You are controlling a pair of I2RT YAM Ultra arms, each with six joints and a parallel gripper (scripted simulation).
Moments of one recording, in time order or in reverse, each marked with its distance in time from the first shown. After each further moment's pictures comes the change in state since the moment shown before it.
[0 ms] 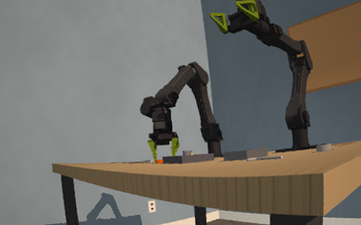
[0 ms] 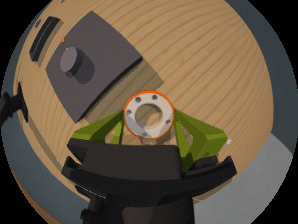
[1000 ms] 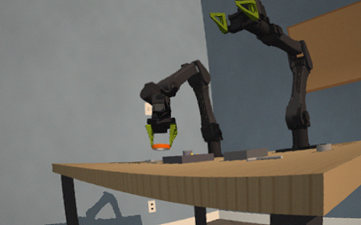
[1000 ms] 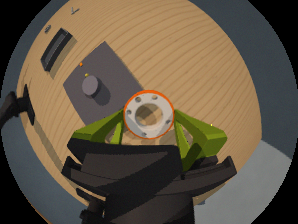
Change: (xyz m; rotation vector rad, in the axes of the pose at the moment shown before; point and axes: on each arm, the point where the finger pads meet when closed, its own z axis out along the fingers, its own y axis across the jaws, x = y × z) left arm 0.000 0.000 0.000 0.000 0.000 0.000; right arm -0.051 -0.001 -0.038 0.015 -0.136 -0.050
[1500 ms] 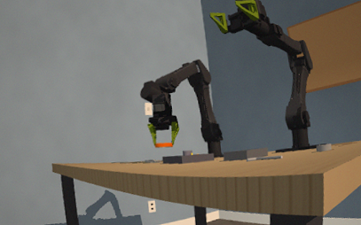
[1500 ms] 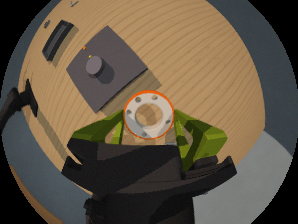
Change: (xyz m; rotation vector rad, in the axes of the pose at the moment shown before) left arm 0.000 0.000 0.000 0.000 0.000 0.000; right arm 0.026 0.005 -0.021 -0.021 0.121 0.038
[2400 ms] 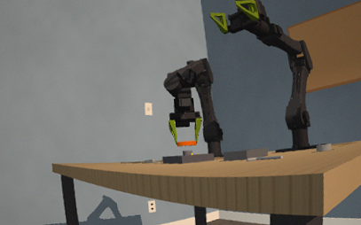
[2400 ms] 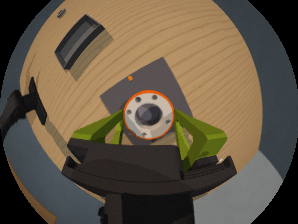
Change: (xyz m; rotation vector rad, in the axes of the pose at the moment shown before) left arm 0.000 0.000 0.000 0.000 0.000 0.000; right arm -0.073 0.089 0.027 -0.038 0.009 -0.127
